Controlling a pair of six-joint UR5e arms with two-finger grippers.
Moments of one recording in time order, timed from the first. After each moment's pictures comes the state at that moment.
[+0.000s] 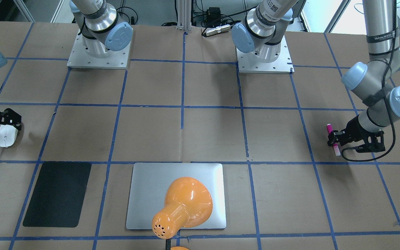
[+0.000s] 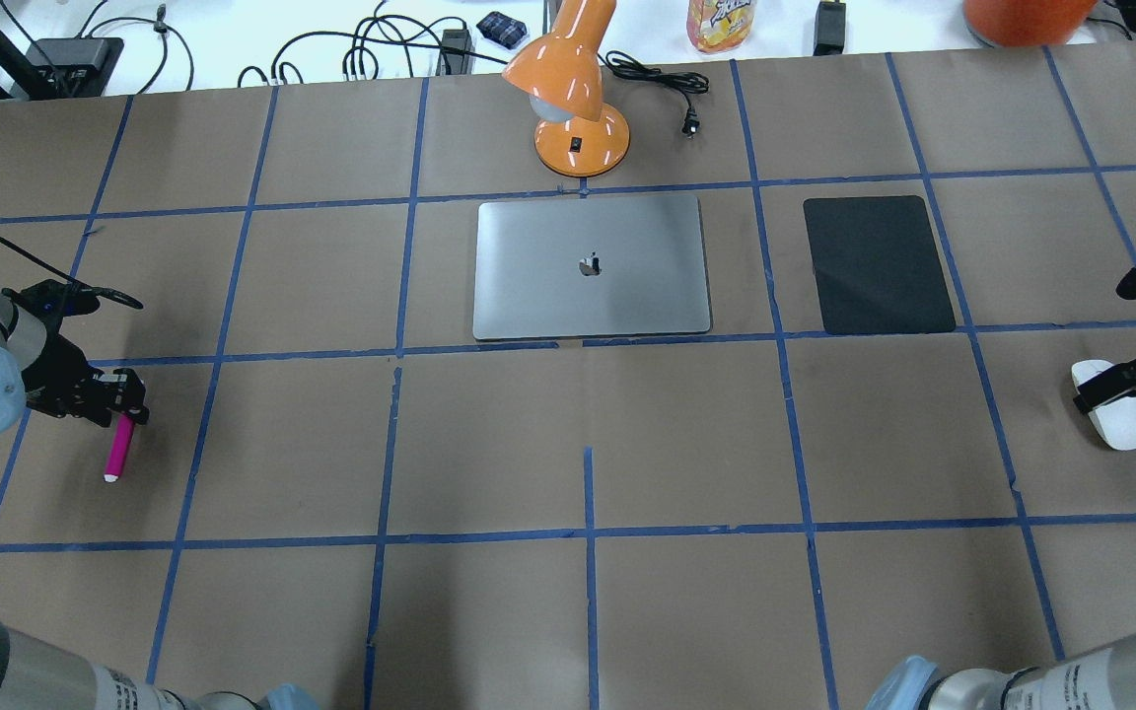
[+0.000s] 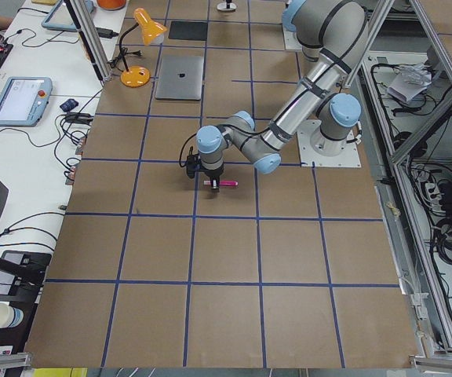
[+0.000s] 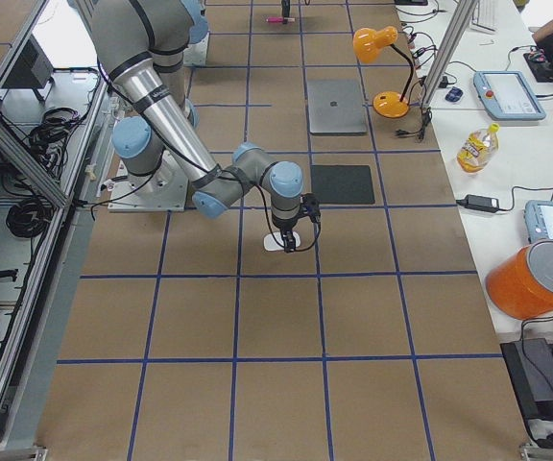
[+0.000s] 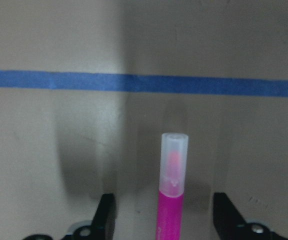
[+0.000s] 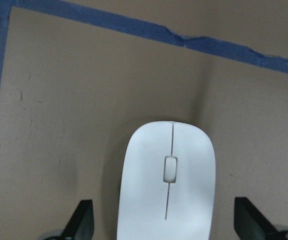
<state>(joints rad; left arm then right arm) -0.91 -1.94 -2.01 -0.83 1.59 0.60 0.81 -1.26 2.07 -2.37 -1.56 -1.00</state>
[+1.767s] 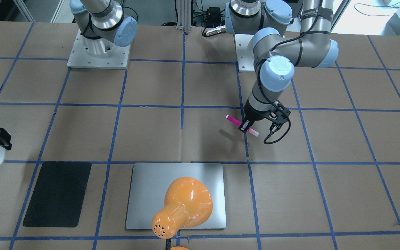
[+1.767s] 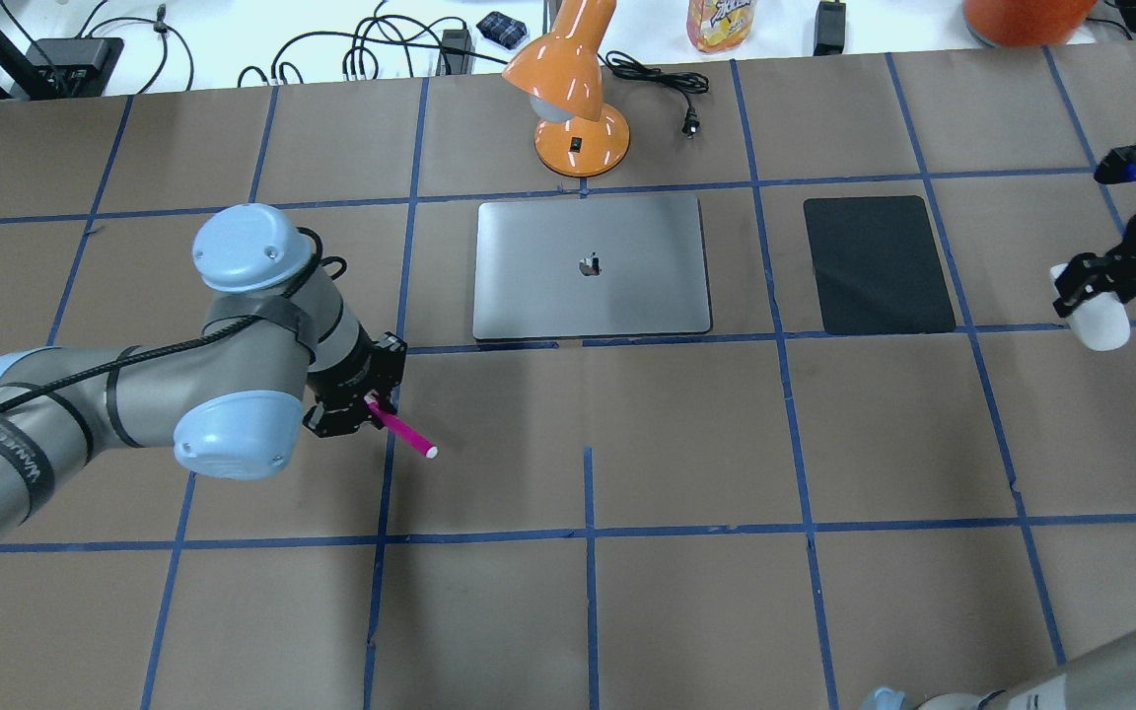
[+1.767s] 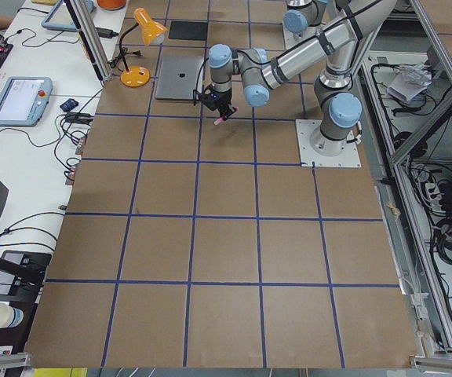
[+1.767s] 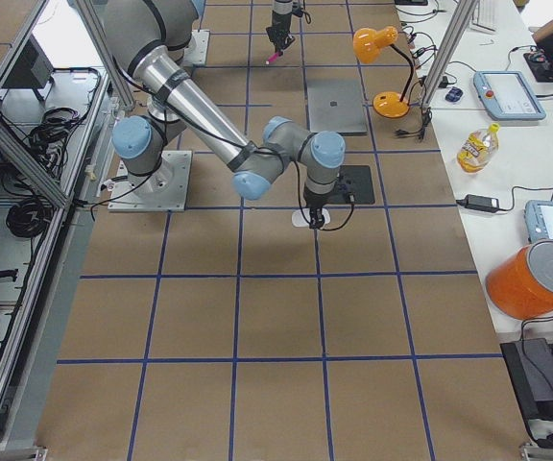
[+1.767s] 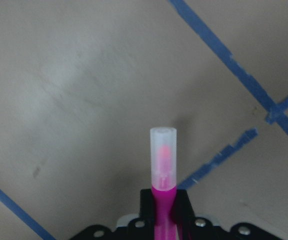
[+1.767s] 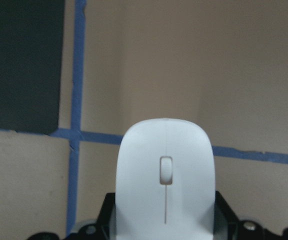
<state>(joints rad) -1.63 -1.73 -2.11 -0.93 1.56 -1.05 1.04 -1.22 1.77 -2.09 -1.58 -0.63</state>
